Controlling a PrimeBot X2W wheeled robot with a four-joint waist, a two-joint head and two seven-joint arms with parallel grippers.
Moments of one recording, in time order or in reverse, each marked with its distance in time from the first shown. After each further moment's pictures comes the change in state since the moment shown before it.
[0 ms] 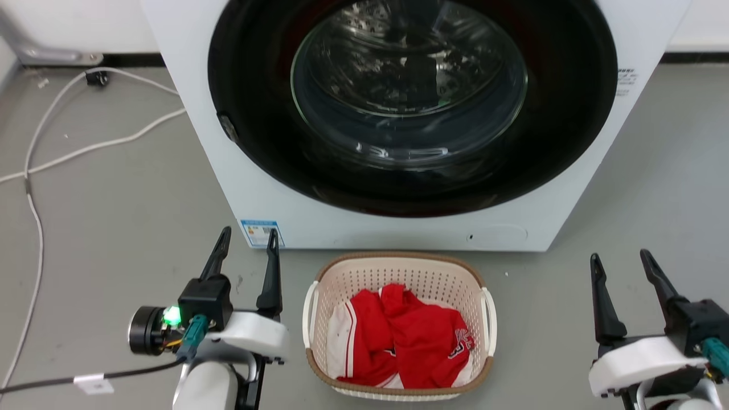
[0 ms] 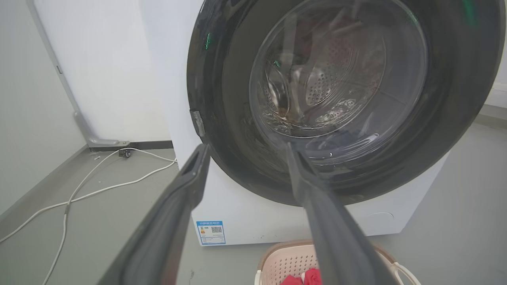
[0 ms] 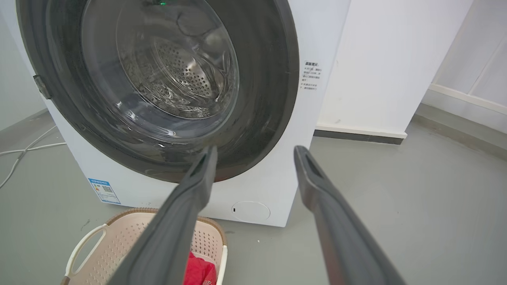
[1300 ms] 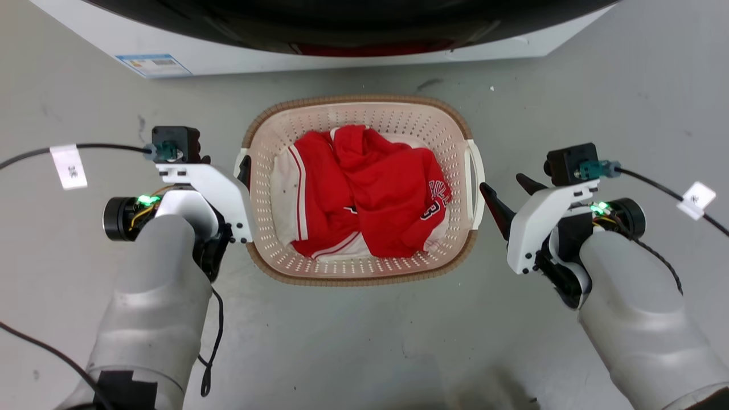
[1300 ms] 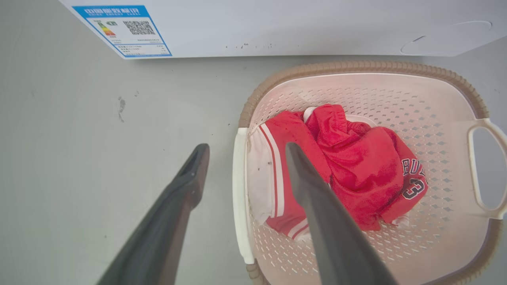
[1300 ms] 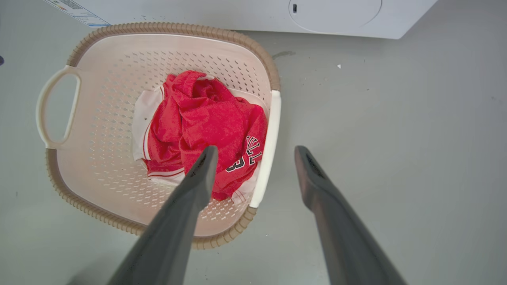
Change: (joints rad) left arm -0.668 0.083 0.021 0.794 -0.152 -0.129 0.287; right arm -0.754 -0.106 0.536 0.876 0.514 0.000 0.158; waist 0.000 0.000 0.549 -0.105
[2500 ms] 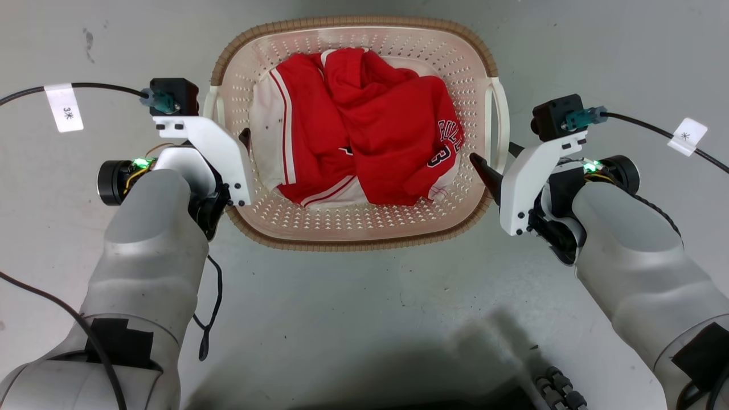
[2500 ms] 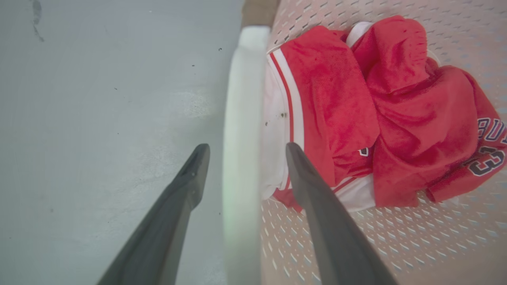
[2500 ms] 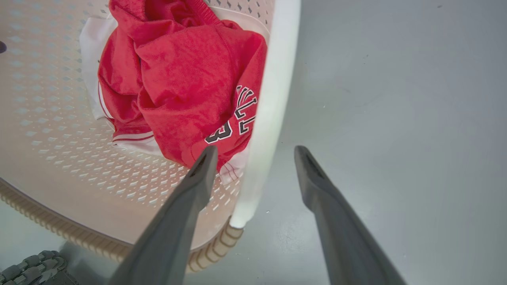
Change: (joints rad) left arm -0.201 0.001 -0.054 0.203 -0.049 -0.002 0.069; right arm -0.264 -0.014 0.405 0.235 0.366 0.000 -0.017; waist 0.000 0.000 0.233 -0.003
